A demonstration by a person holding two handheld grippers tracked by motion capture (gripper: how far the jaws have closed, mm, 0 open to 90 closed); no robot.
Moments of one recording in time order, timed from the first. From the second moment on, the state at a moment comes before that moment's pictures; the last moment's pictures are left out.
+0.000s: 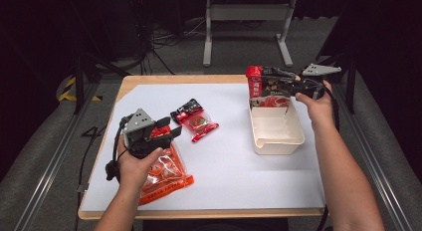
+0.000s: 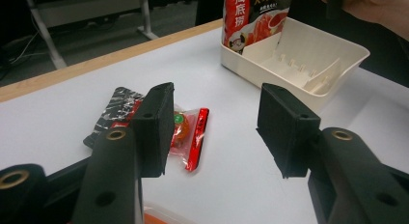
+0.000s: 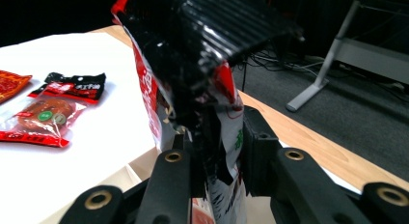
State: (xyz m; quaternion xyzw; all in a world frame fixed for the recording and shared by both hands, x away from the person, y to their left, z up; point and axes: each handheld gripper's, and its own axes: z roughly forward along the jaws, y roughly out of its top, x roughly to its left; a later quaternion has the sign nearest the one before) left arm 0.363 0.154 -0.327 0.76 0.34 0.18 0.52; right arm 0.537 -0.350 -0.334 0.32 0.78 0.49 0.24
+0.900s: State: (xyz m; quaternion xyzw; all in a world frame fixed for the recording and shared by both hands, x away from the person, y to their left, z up) left arm 0.368 0.161 -0.326 0.77 0.35 0.18 0.51; right arm 0.519 -0.366 -0.335 0.38 0.76 0.48 0.22
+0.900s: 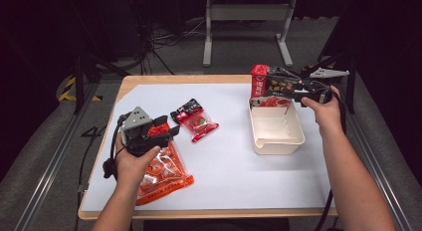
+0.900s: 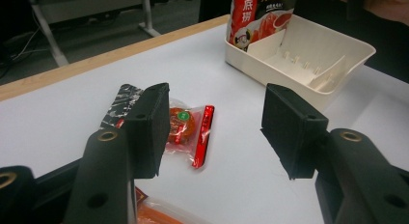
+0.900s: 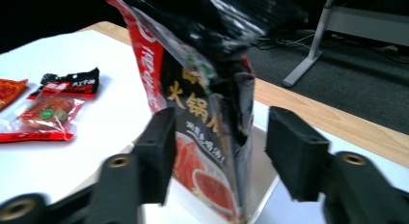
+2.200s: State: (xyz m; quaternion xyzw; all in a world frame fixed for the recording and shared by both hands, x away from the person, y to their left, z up) left arm 0.374 0.194 -0.319 0.78 0.37 0.20 0.47; right arm 0.391 -0.321 -0.307 0.32 0.77 0.52 0.22
